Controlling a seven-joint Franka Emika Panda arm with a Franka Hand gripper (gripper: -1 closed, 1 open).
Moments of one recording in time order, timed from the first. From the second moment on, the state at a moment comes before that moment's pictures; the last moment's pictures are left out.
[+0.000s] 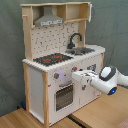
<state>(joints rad) -0.61 -1.46 1.44 -2.43 -1.09 2.95 0.31</state>
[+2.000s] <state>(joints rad) -0.46 -1.46 1.64 -2.14 -0.81 2.56 0.26</state>
